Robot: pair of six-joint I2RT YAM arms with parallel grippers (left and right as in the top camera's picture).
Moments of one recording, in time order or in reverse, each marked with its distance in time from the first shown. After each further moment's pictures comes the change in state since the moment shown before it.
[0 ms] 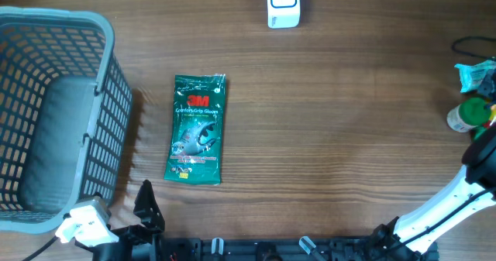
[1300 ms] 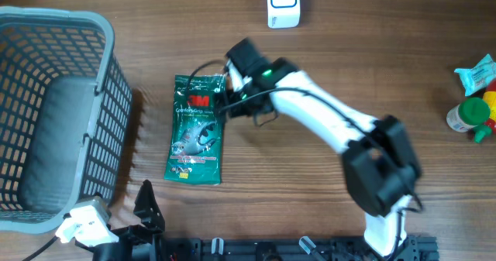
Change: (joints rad) left arm 0.000 0.000 0.000 0.000 0.000 0.000; right arm 1.364 -0.121 0.016 -0.383 -0.604 0.594
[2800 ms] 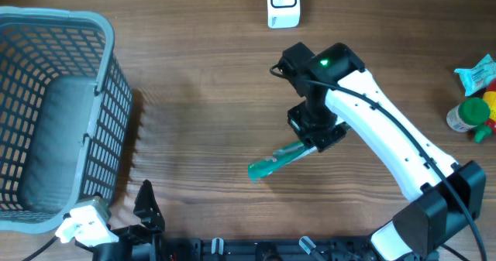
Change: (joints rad) left arm 0.000 0.000 0.000 0.000 0.000 0.000; right arm -0.137 -0.320 0.021 -0.844 0.175 1.127
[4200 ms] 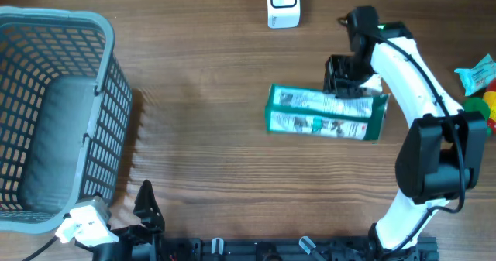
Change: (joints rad) left arm 0.000 0.000 0.000 0.000 0.000 0.000; right arm -0.433 0.222 -0.031 0.534 -0.150 0.046
